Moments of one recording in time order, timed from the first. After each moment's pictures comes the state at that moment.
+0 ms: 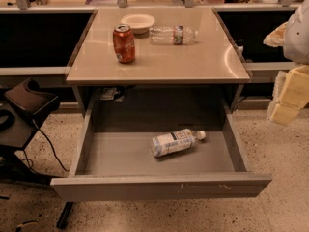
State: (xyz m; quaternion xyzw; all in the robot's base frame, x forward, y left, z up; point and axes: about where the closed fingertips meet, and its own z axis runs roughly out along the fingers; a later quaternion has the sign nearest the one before) arm 0.438 -0.217 0.976 -0.60 0.78 -0.03 0.16
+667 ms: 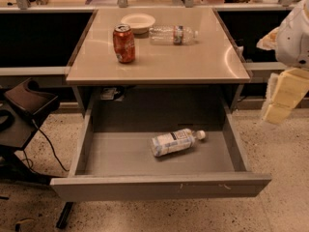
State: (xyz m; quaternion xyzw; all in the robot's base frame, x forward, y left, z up) arm 0.449 -0.215 0.962 -0.61 0.78 -0.03 0.16
